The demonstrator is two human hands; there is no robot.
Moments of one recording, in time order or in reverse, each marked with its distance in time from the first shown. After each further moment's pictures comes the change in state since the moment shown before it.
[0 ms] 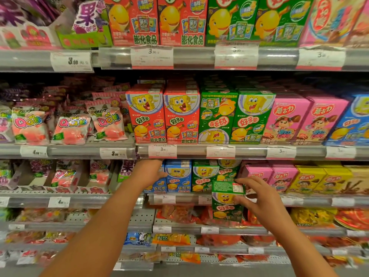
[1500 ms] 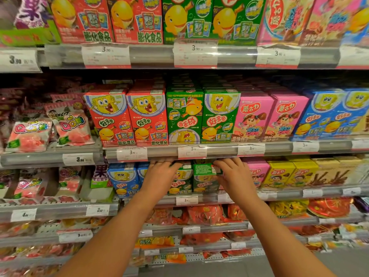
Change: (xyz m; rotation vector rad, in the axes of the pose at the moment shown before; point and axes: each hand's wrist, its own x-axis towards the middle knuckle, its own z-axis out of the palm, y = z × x) left_hand 0.002 0.121 0.019 0.134 0.362 0.255; right_hand 0.054 0.032 -0.001 -0.480 0.113 -0.107
